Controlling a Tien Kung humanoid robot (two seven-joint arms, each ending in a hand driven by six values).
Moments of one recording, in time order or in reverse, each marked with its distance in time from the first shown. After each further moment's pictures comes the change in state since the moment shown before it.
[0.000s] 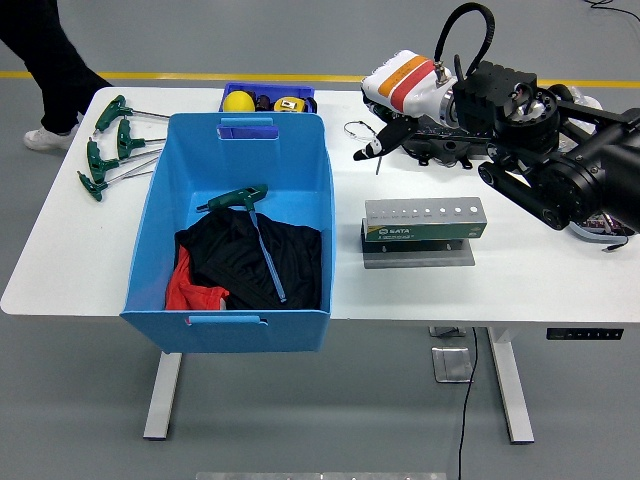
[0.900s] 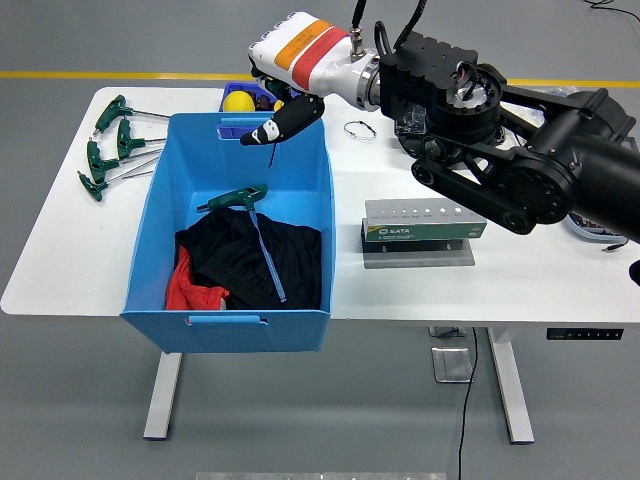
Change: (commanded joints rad) left arm -0.004 0.003 0.015 0.000 -0.011 -0.003 0.002; right arm 0.024 0.040 0.132 0.348 0.007 0.020 -0.094
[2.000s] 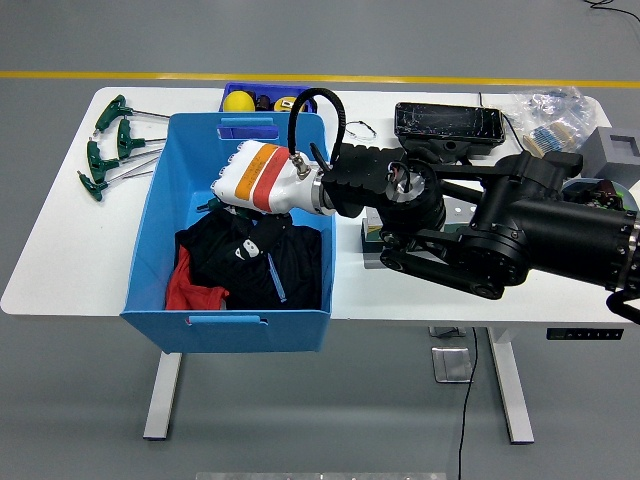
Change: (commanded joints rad) left arm -0.006 0.003 0.016 0.000 -0.006 -0.005 0.003; right arm -0.043 0.084 -0.225 0.028 -0.019 0.002 0.035
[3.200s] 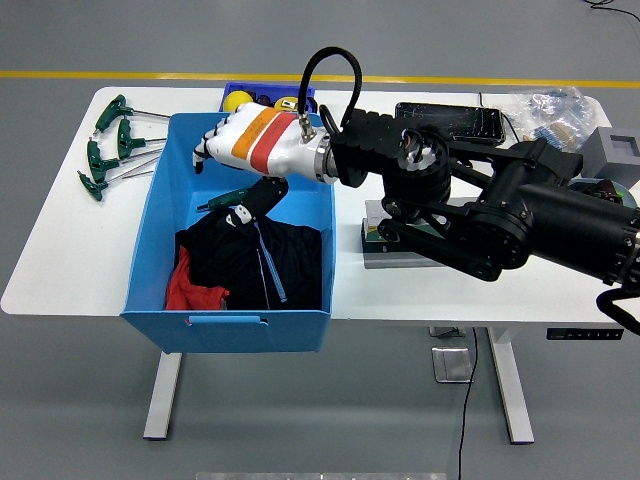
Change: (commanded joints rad) left arm -0.007 -0.001 -0.019 0.000 0.034 0.003 0.013; right arm -0.012 -0.006 0.217 -0.036 0.026 0.022 0.035
